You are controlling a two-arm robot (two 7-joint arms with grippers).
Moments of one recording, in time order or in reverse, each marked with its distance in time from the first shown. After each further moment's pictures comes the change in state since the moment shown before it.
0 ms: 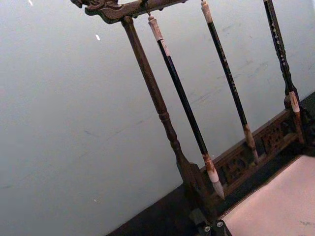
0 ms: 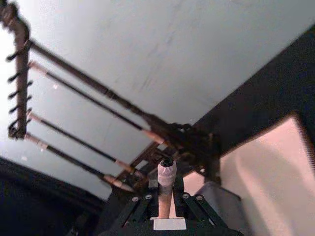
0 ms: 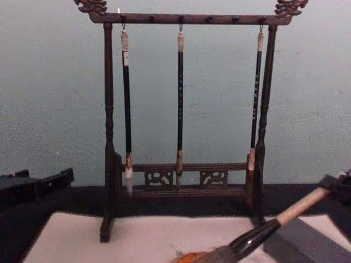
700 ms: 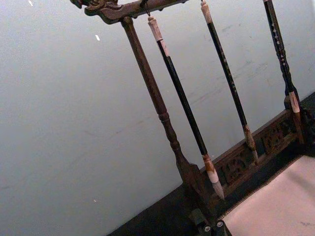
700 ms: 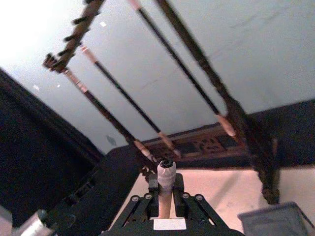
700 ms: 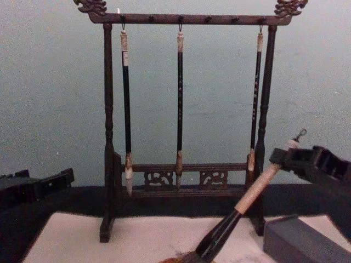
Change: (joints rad) left arm 0.000 0.000 0.000 0.000 0.000 0.000 0.000; right arm 0.076 0.063 -0.114 -0.157 -0.233 0.029 -0.037
